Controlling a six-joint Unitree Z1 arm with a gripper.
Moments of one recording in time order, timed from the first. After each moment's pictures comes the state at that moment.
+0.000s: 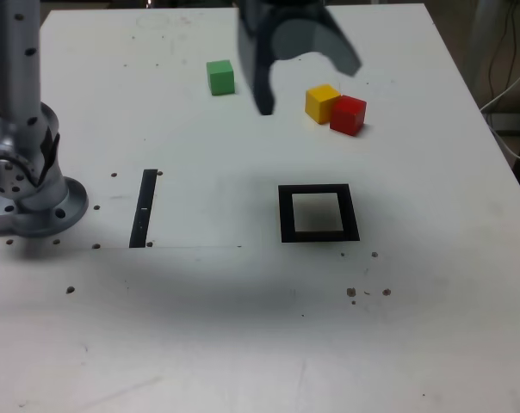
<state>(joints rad) 0.02 1.87 -1.76 1.52 0.07 -0.20</state>
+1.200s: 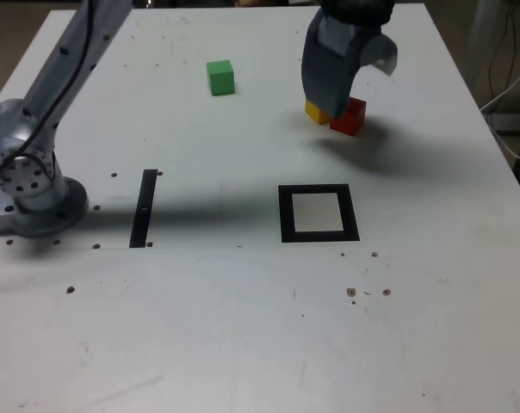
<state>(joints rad) 0.33 2.32 -2.13 1.54 0.02 -0.34</state>
